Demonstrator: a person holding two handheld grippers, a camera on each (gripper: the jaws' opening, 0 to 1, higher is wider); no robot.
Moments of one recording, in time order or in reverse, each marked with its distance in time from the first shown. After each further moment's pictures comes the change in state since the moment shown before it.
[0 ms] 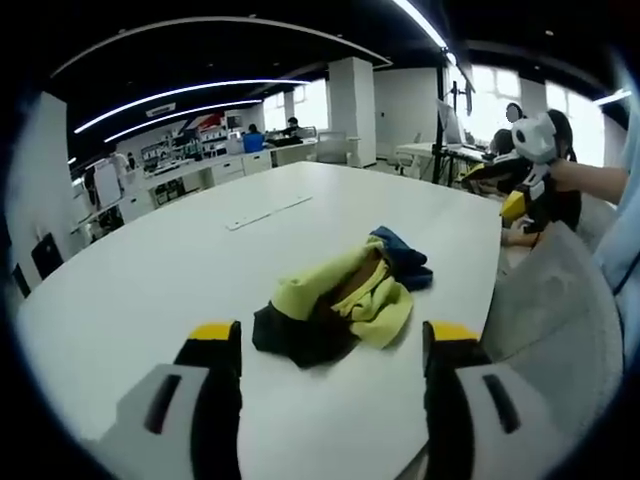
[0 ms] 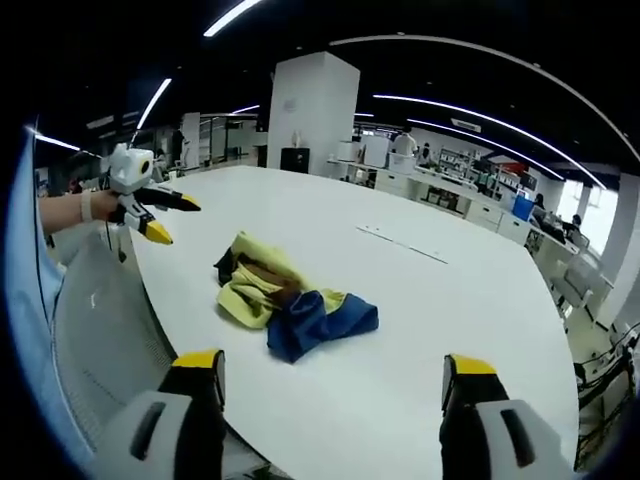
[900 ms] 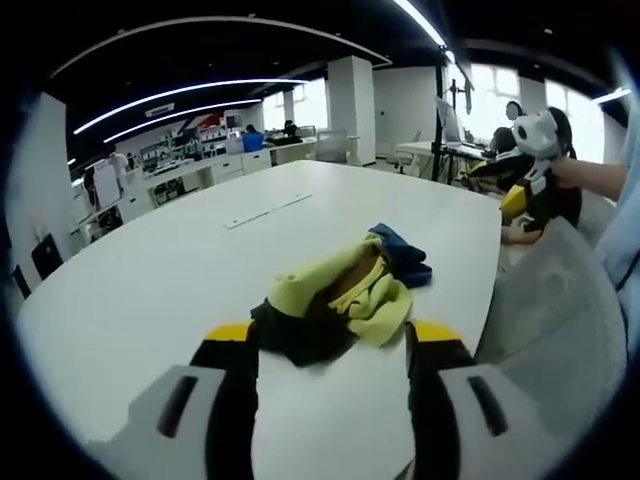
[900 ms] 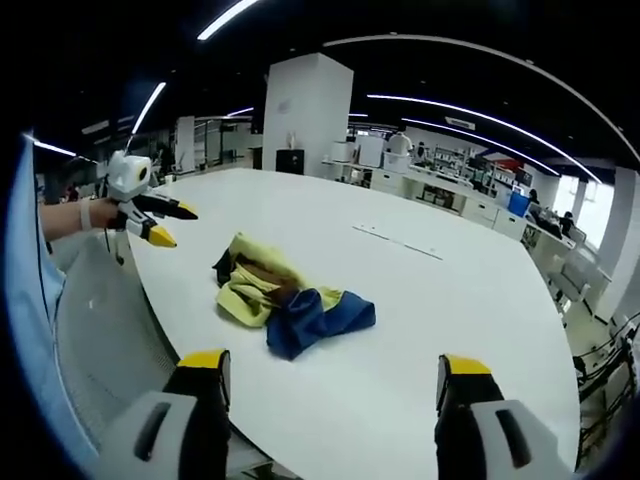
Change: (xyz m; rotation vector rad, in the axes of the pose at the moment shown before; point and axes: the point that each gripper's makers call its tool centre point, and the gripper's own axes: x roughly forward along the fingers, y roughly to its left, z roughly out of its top) left arm 0.004 -0.005 -0.004 0.009 0.005 -0.003; right arm -0.006 -0.003 -0.004 0.021 -0.001 -0.014
